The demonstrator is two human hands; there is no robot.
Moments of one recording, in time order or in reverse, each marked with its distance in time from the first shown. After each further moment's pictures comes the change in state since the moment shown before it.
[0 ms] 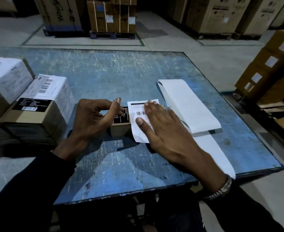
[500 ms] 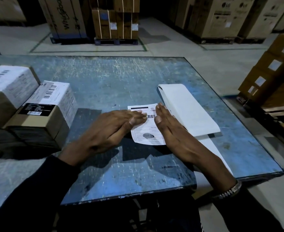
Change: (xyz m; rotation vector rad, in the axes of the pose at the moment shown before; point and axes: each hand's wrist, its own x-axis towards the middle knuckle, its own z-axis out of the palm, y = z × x) left_hand 0.000 0.004 0.008 0.141 -0.625 0.281; right_hand -0.008 0.031 -0.008 0.416 -0.033 0.072
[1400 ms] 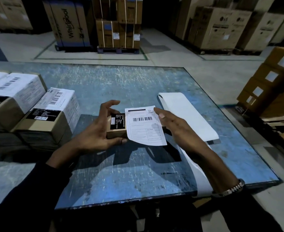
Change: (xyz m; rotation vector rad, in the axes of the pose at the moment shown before) left_hand -0.019 -0.030 -0.009 -0.340 0.087 -0.251; right_hand 0.022 -0.007 -0.017 0.519 0.104 0.003
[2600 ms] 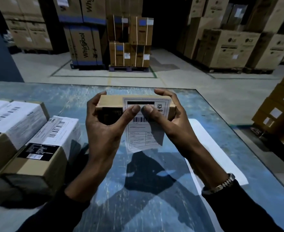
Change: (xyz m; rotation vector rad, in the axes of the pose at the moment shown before) left_hand 0.073 0.065 -0.003 -0.505 0.917 -0.121; right_hand 0.098 -0.061 0.018 0.149 0.052 -0.387
